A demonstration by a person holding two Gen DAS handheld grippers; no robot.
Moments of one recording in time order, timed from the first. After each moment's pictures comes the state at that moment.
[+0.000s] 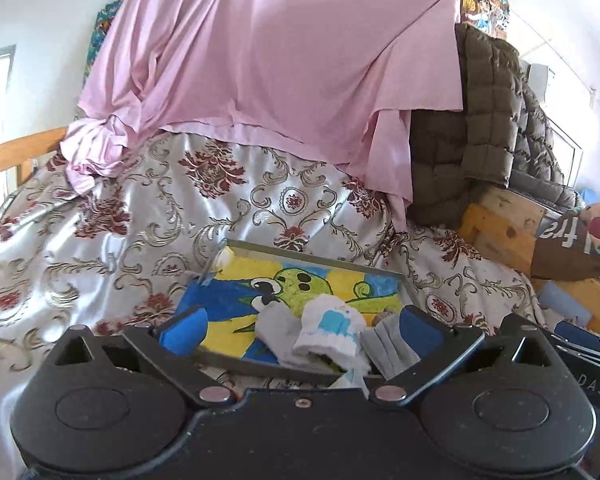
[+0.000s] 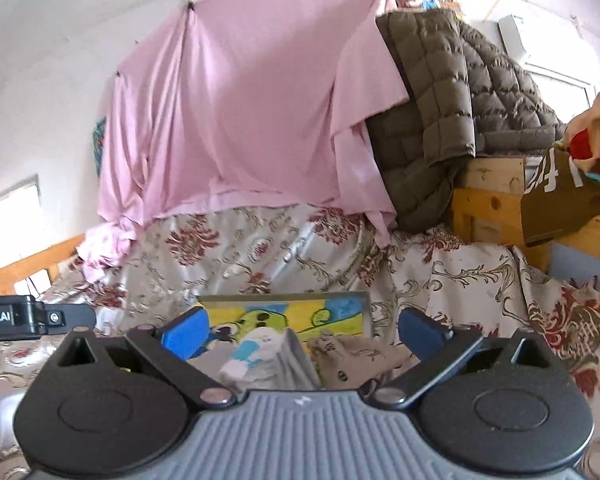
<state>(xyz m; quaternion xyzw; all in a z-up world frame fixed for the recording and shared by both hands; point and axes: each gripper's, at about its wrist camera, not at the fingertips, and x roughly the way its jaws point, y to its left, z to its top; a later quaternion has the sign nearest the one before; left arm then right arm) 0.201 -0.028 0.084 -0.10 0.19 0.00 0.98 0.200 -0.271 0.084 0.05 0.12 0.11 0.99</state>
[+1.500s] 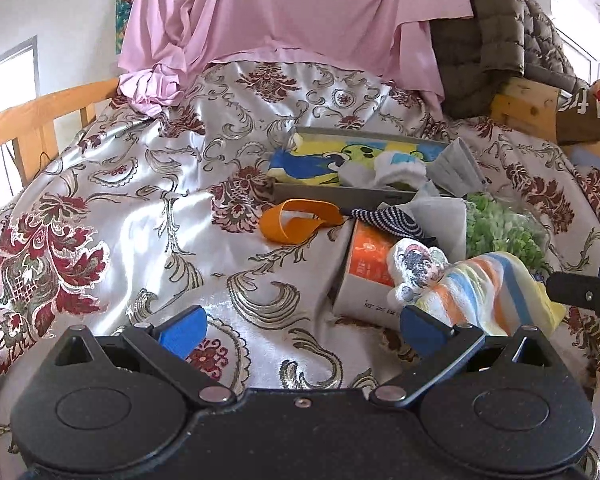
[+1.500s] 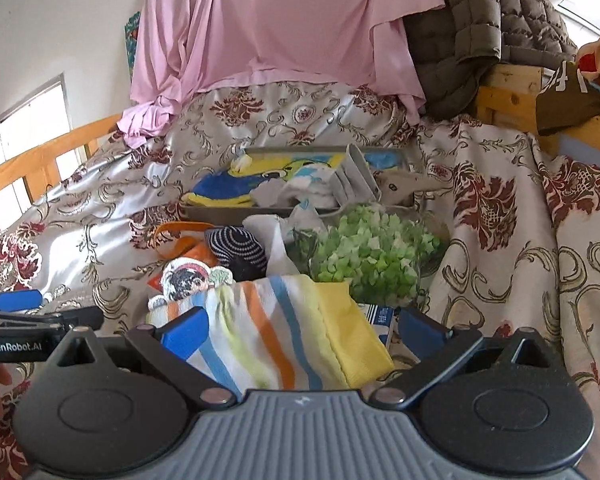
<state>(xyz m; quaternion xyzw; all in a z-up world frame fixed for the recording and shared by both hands) 0.069 0.013 -0.015 -0.02 0.28 0.04 0.96 0.087 -0.218 0.016 0.00 0.28 0.13 0.95</state>
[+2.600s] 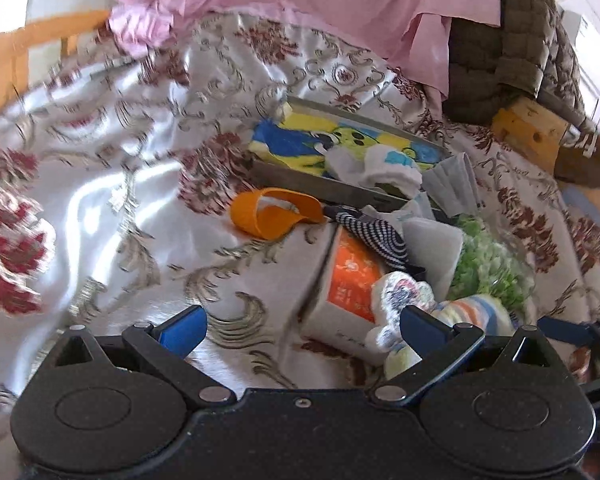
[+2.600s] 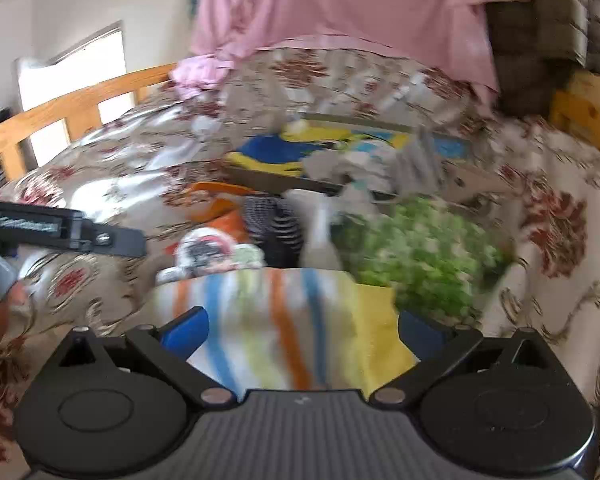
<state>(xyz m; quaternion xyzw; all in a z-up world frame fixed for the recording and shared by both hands) 0.127 0.037 -0.011 -0.14 0.34 -0.01 0.93 0.131 -0.206 0.004 -0.06 0.32 0.22 0.92</state>
